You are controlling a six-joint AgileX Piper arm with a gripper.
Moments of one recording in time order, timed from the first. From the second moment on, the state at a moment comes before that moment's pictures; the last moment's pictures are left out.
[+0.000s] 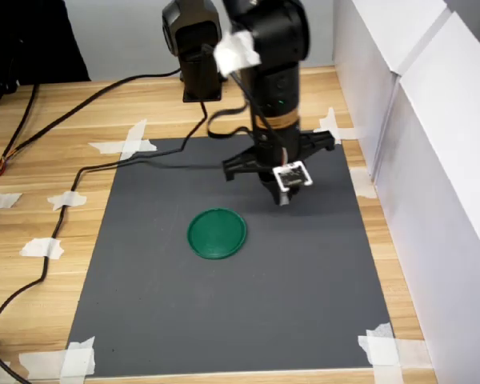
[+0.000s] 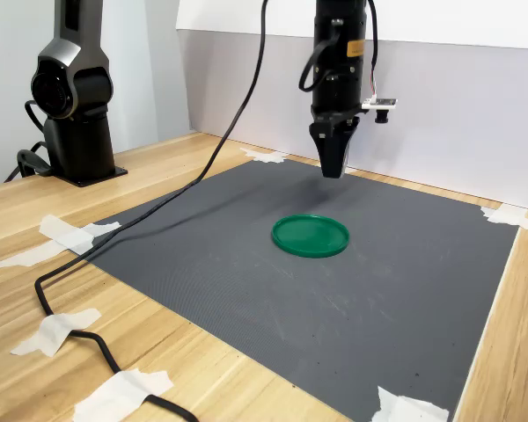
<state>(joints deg) 18.7 100.5 -73.4 2.5 51.4 3.5</state>
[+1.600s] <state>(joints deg) 1.2 84.0 -66.5 0.4 41.1 -5.6</state>
